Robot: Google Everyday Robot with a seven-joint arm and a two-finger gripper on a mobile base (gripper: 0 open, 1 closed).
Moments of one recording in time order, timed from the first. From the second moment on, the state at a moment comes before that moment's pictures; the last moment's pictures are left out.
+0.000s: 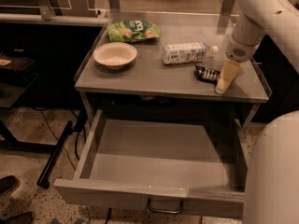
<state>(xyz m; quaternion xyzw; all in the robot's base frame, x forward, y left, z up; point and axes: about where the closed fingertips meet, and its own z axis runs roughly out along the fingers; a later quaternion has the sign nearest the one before) 0.681 -0.271 0.818 -0.51 0.86 -0.04 0.09</state>
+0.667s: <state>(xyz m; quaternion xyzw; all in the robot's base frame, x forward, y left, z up) 0.681 -0.271 0.818 -0.51 0.86 -0.04 0.09</state>
